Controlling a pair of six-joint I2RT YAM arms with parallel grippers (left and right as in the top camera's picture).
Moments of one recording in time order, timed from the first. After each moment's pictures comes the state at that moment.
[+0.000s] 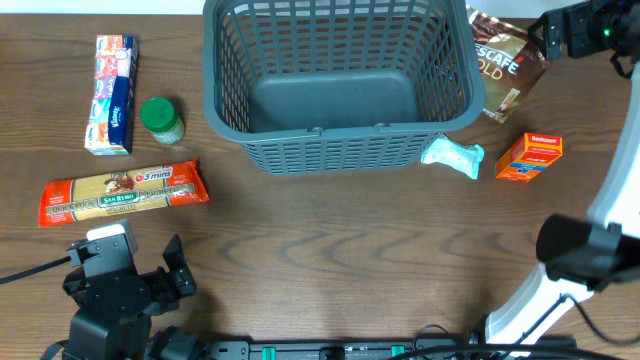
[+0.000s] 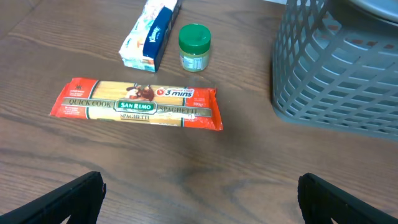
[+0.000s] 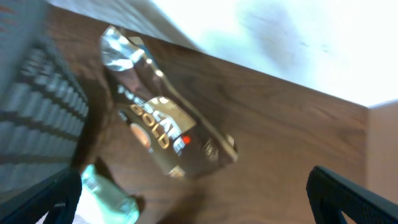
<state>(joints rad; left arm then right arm) -0.45 0.46 1.00 -1.26 -0.47 -0.47 -0.30 2.05 2.43 -1.23 -0.25 -0.50</state>
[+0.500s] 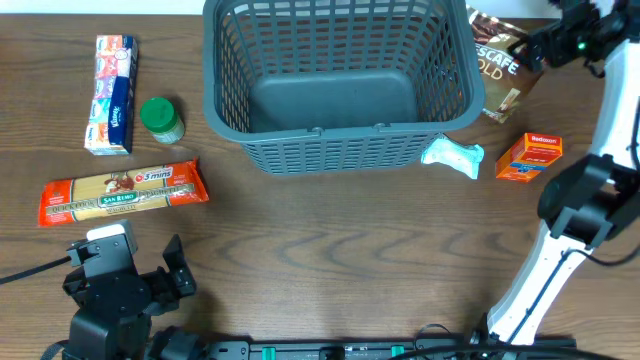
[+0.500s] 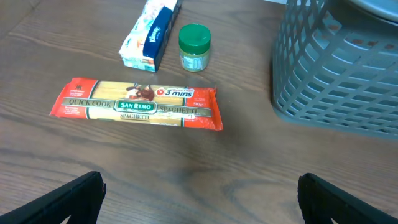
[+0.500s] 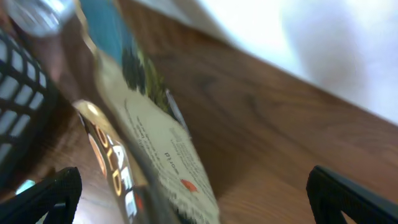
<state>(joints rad) -0.45 0.46 1.00 -1.26 -0.47 -0.47 -0.36 2.37 2.43 -1.06 -0.47 -0.70</state>
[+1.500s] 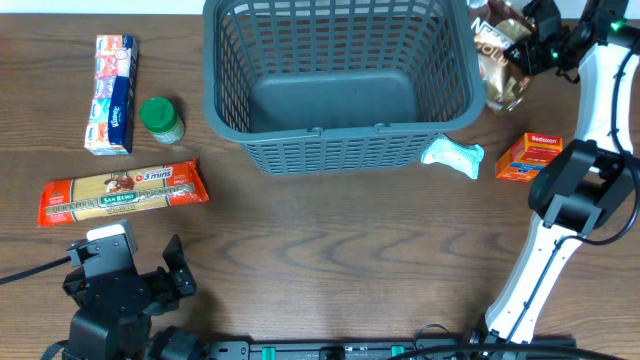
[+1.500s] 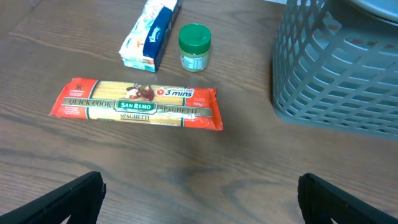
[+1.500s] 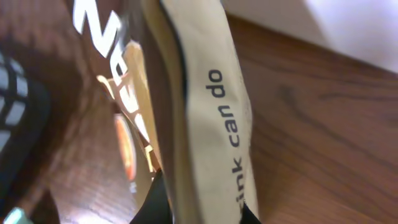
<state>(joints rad) -0.45 0.46 1.00 -1.26 -0.47 -0.47 -0.34 2.46 2.41 -0.98 -0.49 -0.58</state>
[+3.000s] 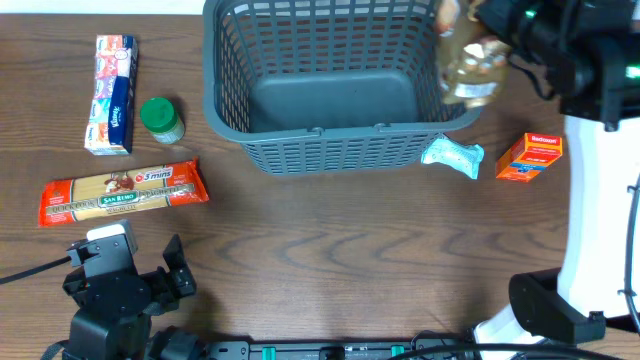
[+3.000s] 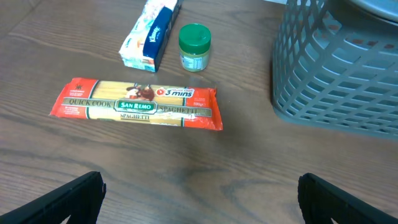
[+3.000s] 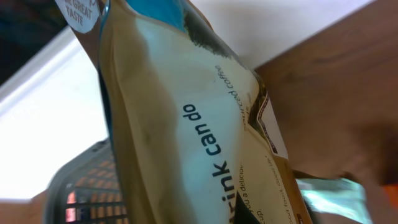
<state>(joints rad) -0.45 0.46 1.00 -1.26 -0.47 -0.47 0.17 1.77 2.41 -1.22 0.09 0.71</state>
